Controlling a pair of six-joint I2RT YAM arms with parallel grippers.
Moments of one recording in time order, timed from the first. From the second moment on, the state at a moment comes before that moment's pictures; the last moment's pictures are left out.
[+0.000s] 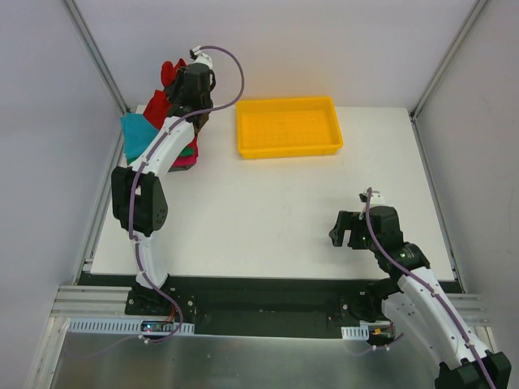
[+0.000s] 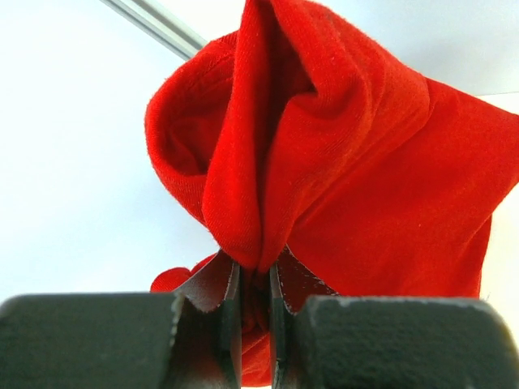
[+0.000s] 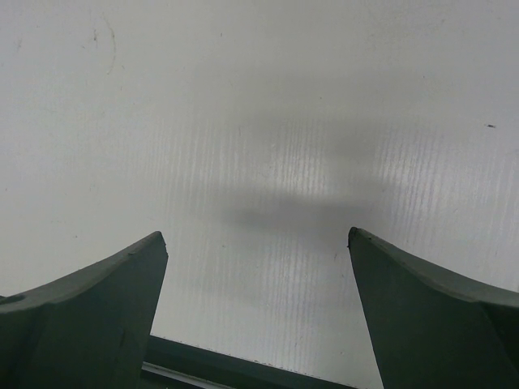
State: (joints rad) left arm -0.28 1.96 1.83 -0.14 -0.85 0.53; right arm 0.34 0.59 0.43 -0.57 -0.02 0.32
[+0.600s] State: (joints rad) left arm -0.13 2.10 1.98 -0.26 -0.75 0.42; right arm 0.34 0.59 0.43 -0.57 0.00 0.32
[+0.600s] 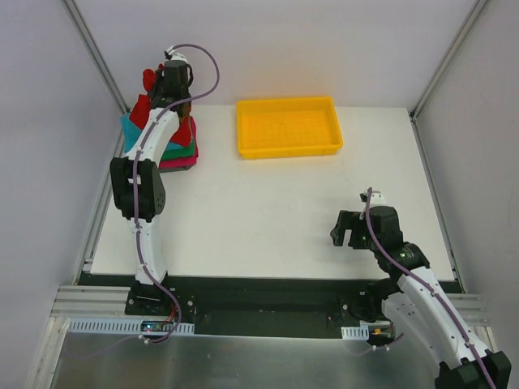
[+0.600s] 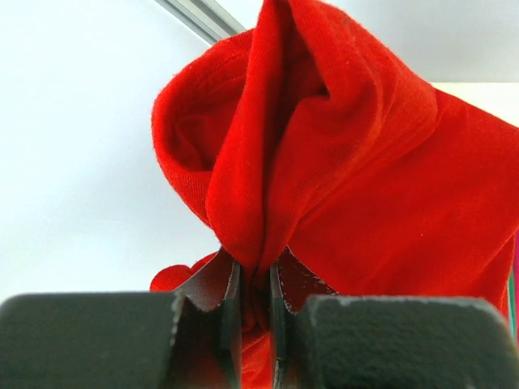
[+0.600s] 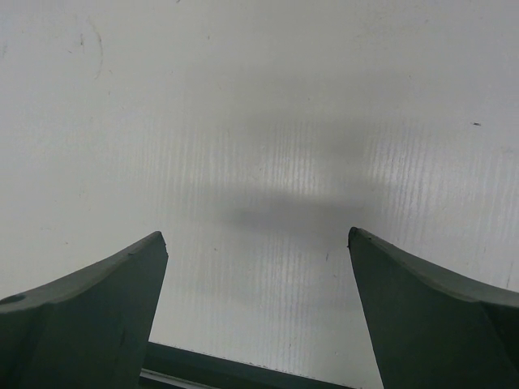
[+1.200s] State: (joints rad) left arm -0.03 2.17 1.99 -0.33 -0.70 0.32; right arm 0.34 0.64 0.43 -0.57 0.02 0.32
